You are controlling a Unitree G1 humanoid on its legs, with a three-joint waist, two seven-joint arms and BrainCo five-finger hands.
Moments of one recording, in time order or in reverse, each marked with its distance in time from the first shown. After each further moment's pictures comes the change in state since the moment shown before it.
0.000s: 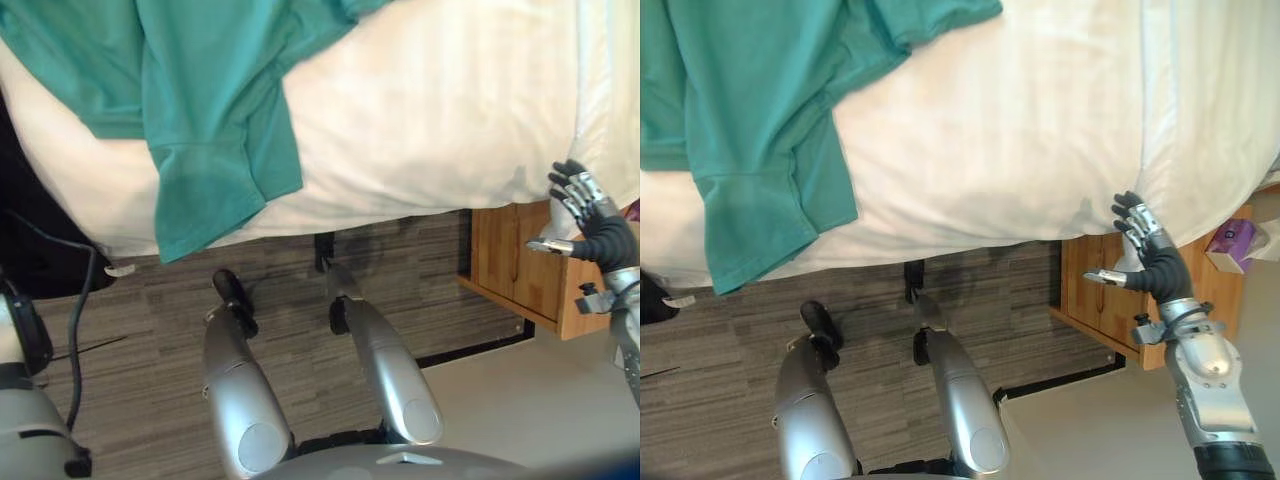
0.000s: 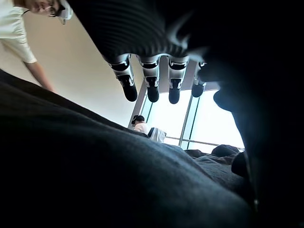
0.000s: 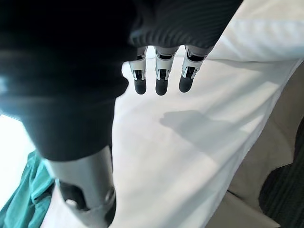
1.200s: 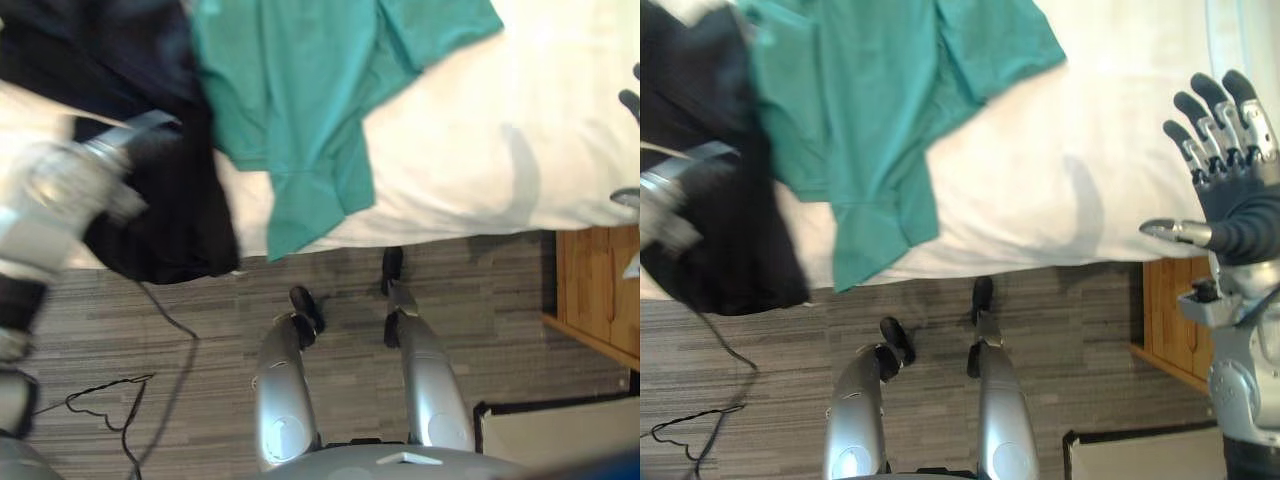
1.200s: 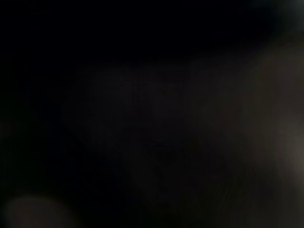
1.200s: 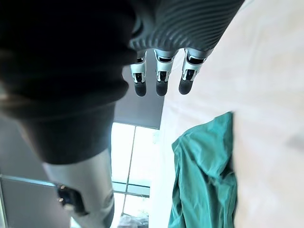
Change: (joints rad) left arm 0.609 -0.231 -0.397 -0.660 -0.912 -0.430 -0.997; right arm -0.015 0.098 -0.170 -0.429 0.044 0.088 0.047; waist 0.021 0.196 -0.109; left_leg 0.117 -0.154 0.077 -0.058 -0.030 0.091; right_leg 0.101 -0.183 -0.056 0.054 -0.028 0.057
